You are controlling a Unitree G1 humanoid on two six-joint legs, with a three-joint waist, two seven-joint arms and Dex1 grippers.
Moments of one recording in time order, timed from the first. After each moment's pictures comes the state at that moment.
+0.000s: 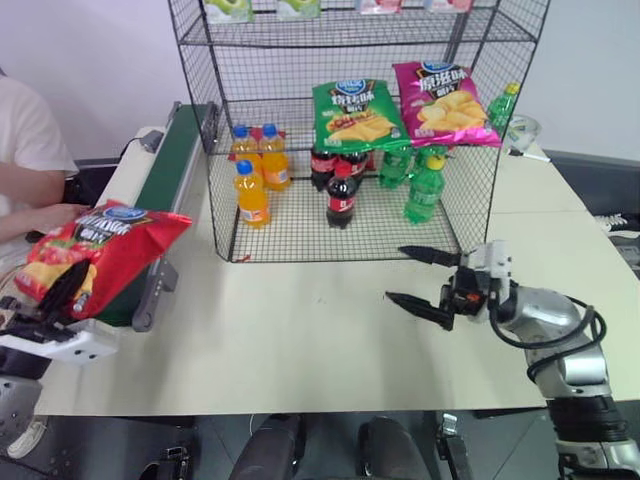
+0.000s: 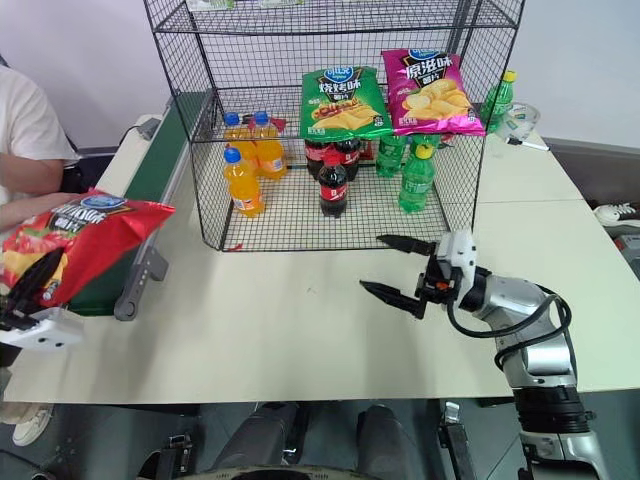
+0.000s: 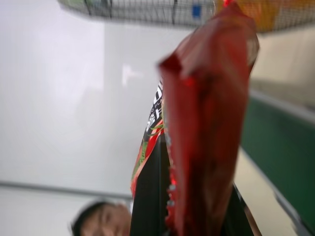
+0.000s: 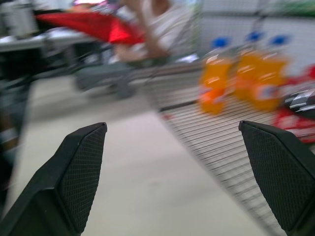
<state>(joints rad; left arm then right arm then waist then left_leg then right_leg) 0.39 0.90 0.45 -0.09 0.54 -0.61 0.22 -0.18 -0.53 -0.17 -0.06 0.55 0.06 1.10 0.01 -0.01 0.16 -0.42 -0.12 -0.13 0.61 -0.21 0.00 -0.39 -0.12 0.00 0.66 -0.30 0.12</state>
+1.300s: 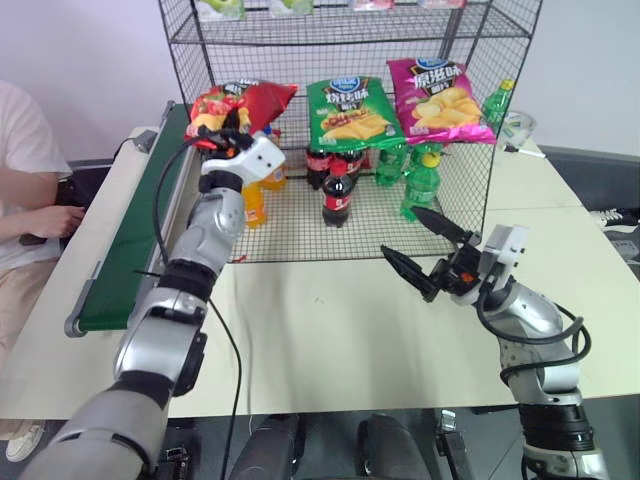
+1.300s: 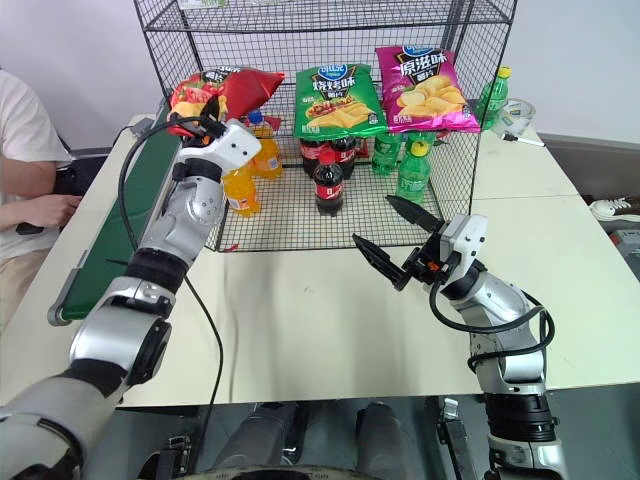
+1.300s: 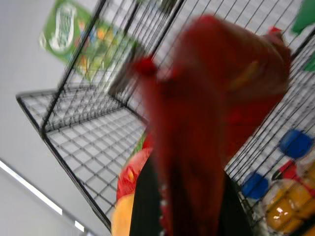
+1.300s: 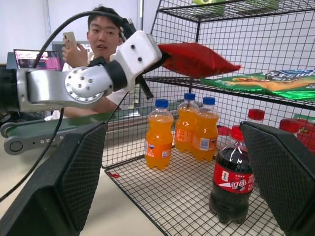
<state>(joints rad) -1.04 0.33 -0.14 0.92 0.66 -0.19 0.45 -0.17 -0.40 -0.12 -0.18 0.53 -0.01 0.87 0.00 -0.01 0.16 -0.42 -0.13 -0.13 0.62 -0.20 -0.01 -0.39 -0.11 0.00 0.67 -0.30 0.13</state>
